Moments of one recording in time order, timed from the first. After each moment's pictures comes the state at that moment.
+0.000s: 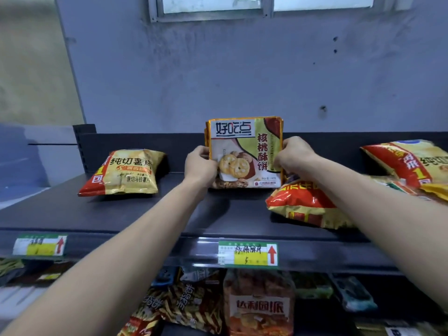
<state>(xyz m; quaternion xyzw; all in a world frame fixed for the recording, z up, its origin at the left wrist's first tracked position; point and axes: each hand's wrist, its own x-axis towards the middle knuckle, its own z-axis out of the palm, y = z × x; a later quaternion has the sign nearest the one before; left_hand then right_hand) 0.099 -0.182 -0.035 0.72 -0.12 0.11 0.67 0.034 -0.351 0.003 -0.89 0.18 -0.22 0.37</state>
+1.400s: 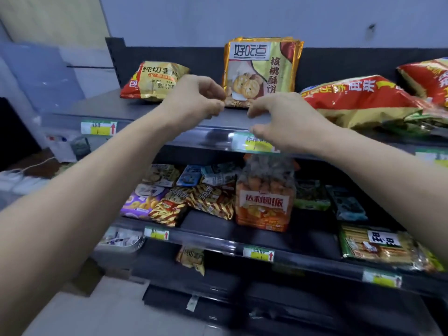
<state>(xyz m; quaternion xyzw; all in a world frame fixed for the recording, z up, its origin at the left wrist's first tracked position) -0.055 -0.101 -0.046 0.86 -0.22 0.12 0.45 -0.112 -0.269 -0.050 -0.97 -0.11 -0.20 0.10</state>
